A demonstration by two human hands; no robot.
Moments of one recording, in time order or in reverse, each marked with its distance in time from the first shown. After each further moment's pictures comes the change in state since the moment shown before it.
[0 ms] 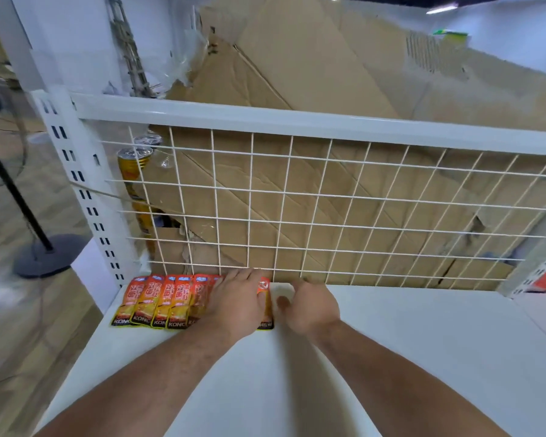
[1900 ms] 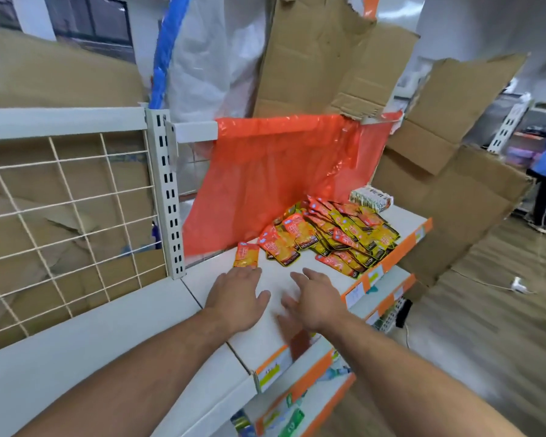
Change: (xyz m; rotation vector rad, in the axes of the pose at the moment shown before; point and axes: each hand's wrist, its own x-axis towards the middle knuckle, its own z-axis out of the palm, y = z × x) left_hand 0.027 0.628 0.148 -0.067 -0.230 0.747; right_hand -0.213 0.579 -0.196 -0.008 0.148 0.594
